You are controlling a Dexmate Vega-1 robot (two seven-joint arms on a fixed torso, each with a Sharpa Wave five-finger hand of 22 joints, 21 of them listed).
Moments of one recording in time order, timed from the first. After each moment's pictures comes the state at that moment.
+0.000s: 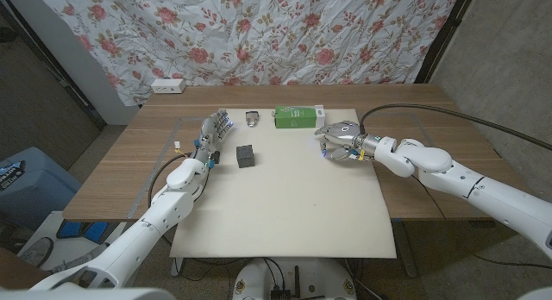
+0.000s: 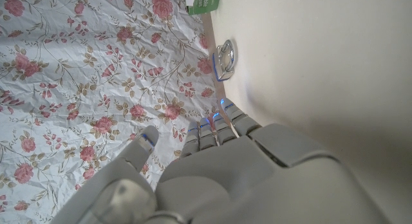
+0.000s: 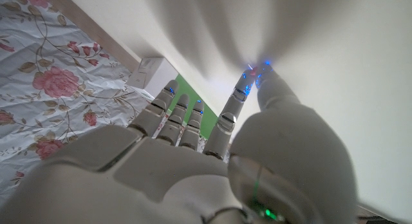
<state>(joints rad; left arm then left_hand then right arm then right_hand) 0.94 0.50 0.33 -1.36 -0.69 -0.29 0.05 0.03 0.08 0.77 0.13 0.18 0.06 0.02 0.18 0.17 0.05 -0.03 0.19 0.17 0.07 -0.01 0.18 0.17 0.18 -0.03 0.20 0.17 -0.68 -0.90 -0.76 -1.65 -0.95 0.19 -0.04 0.94 -0.05 0.47 -0.16 0.20 0.92 -0.22 0.64 0.29 0.30 -0.08 0.24 0.22 0.19 -0.04 0.34 0.30 0.41 -0.04 0.20 0.16</state>
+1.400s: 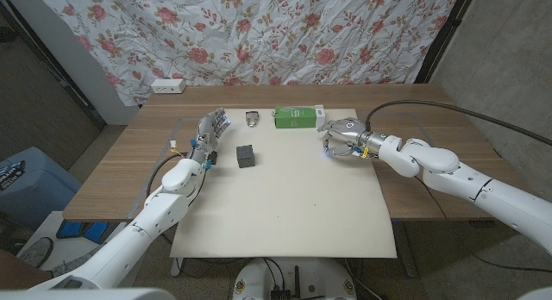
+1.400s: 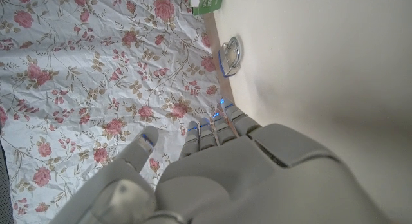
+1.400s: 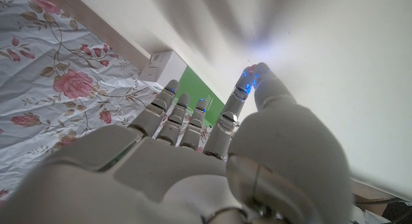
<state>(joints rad) 1.01 0.56 0.32 -1.50 -0.65 -0.26 0.12 0.03 0.08 0.78 0.12 0.18 0.07 0.01 0.18 0.17 0.05 -0.03 0.19 0.17 0.07 -0.01 0.18 0.17 0.18 -0.03 0.20 0.17 -0.73 -0.92 -0.69 -1.71 -0.87 0.17 -0.06 0.95 0.00 0.45 -0.15 0.19 0.97 -0.21 0.66 0.29 0.33 -0.09 0.24 0.22 0.19 -0.04 0.34 0.32 0.41 -0.04 0.20 0.17</state>
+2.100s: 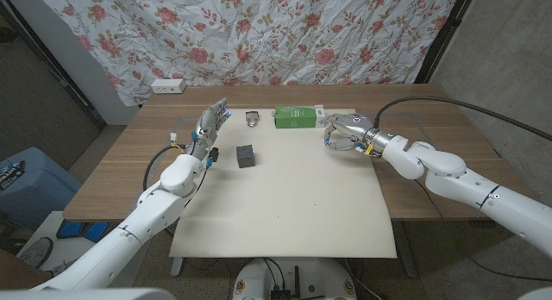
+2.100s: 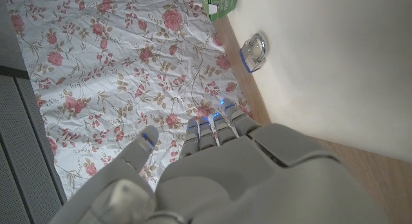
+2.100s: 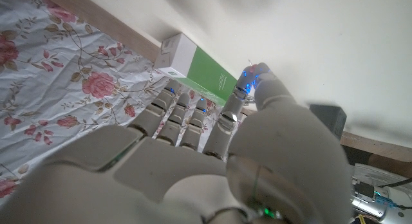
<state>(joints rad) 1.07 0.64 0.32 -1.72 -0.47 -0.19 0.26 0.03 0.08 0.78 0.12 0.18 0.08 0.01 0.18 0.17 0.07 -0.03 0.19 0.17 0.06 -0.01 0.17 0.17 0.16 -0.04 0.19 0.17 -0.82 -0.93 -0.61 -1.76 -0.73 0.13 -0.12 0.94 0.01 0.45 -0.15 0.19 0.98 -0.21 0.66 0.29 0.33 -0.09 0.24 0.22 0.19 -0.04 0.35 0.32 0.41 -0.04 0.20 0.17</state>
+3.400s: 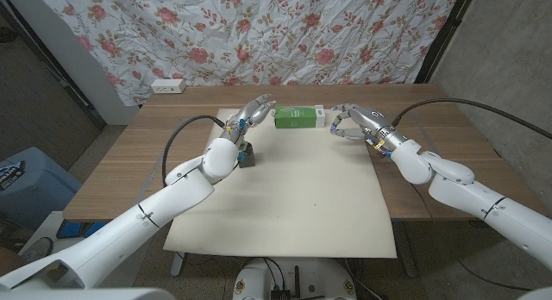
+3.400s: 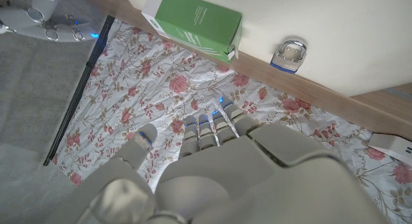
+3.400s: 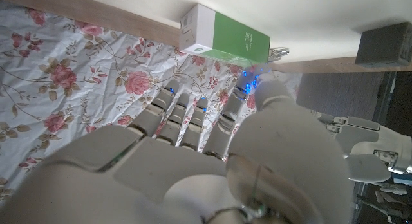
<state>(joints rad) 0.89 0.71 0.60 -2.06 0.11 0.41 0.32 0.03 0.08 0.79 0.11 0.18 0.12 0.01 0.18 0.17 0.08 -0.04 0.19 0.17 0.07 -0.02 0.17 0.17 0.16 -0.04 0.19 0.17 -0.91 -0.88 -0.51 -1.71 -0.49 0.15 -0.30 0.94 0.01 0.44 -0.15 0.18 0.98 -0.21 0.66 0.28 0.34 -0.09 0.24 0.22 0.19 -0.04 0.35 0.32 0.41 -0.04 0.20 0.17</state>
